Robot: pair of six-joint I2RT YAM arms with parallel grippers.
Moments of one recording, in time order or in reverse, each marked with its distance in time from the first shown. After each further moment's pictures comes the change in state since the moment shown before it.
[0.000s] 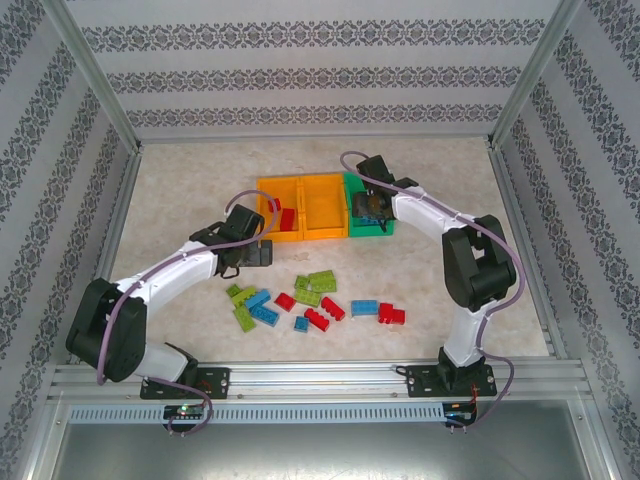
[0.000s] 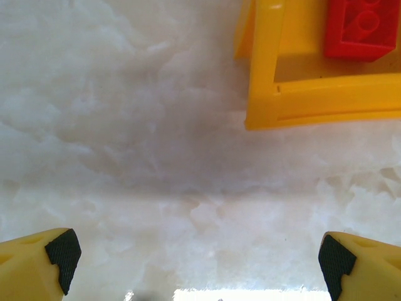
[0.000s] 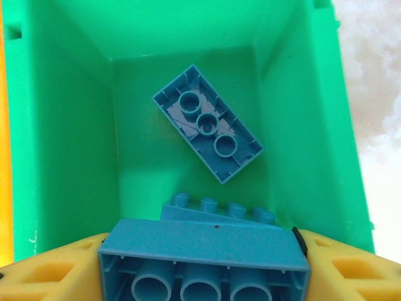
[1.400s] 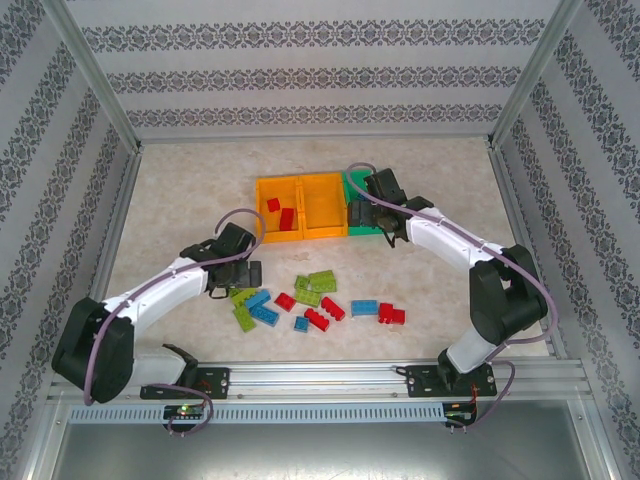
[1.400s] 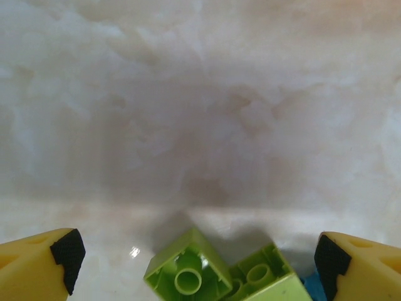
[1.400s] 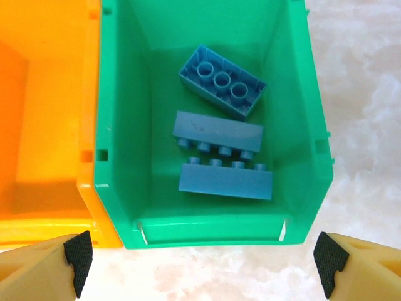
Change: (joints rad) left arm 0.000 -0.127 -0.145 -0.111 0.036 -0.056; right arm 0.047 -0.257 -0.233 0.093 0.001 -0.027
